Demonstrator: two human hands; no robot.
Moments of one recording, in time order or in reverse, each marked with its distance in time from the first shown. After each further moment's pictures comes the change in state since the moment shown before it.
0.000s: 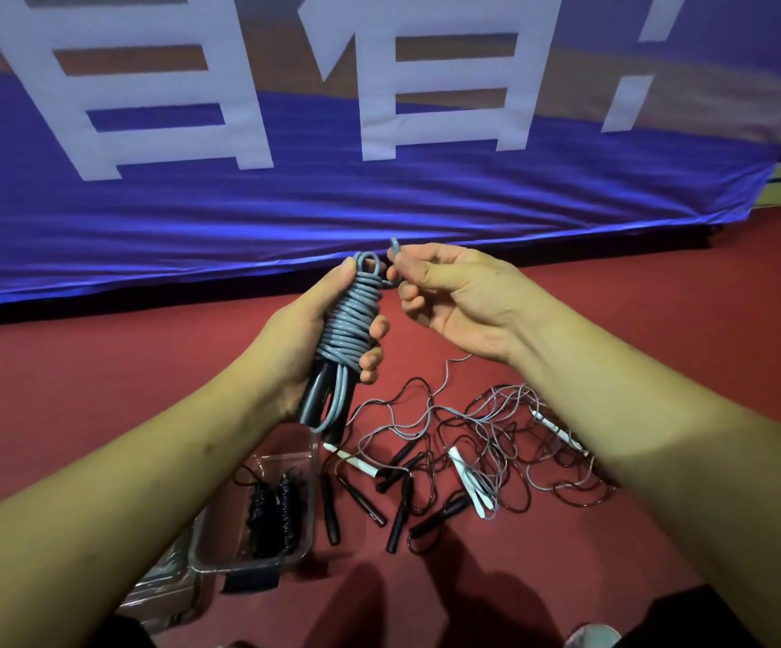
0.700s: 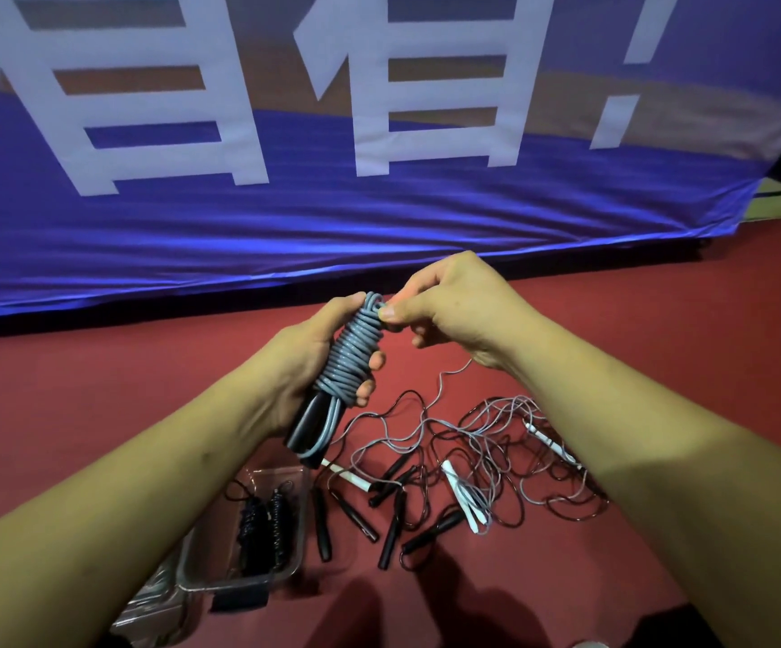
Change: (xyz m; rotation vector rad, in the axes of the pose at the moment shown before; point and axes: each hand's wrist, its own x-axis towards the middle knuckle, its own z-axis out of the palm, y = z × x) left_hand 0.010 -0.004 0.005 0.194 0.158 -0.138; right_hand -0.005 -0.011 -0.002 -0.746 0.195 -0.077
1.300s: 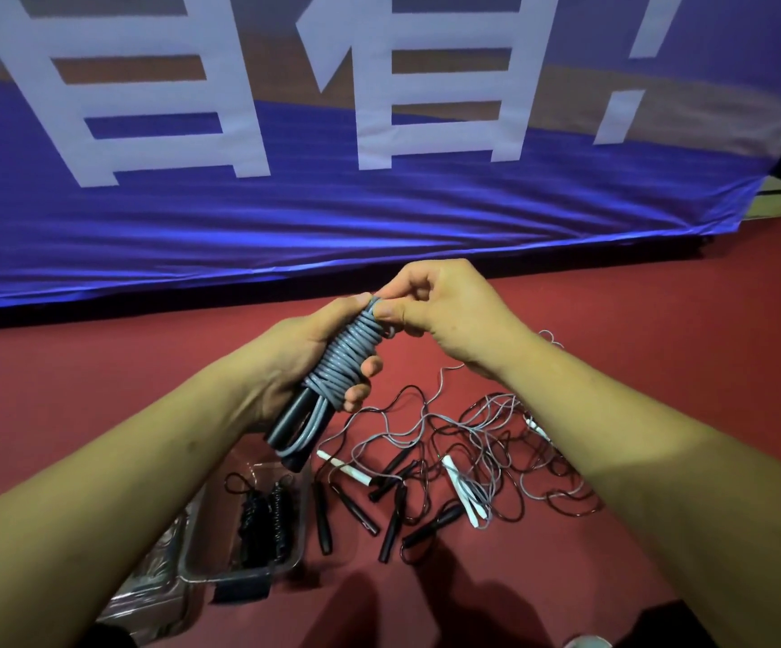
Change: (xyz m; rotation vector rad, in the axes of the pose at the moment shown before) left_hand -0.008 0.004 -0.009 0.023 -0.143 -0.091; right_hand 0.003 0.018 0.011 -0.004 -0.056 -0.246
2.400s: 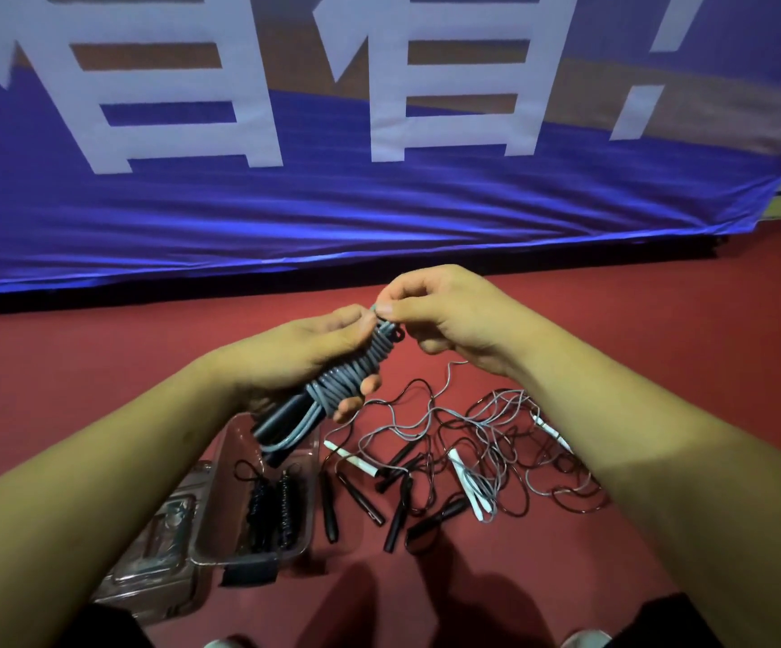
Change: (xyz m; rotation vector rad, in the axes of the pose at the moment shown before) left_hand -0.018 -0.004 -0.028 0.404 -0.041 0.056; right_hand 0.004 0.002 0.006 0.120 -0.227 0.185
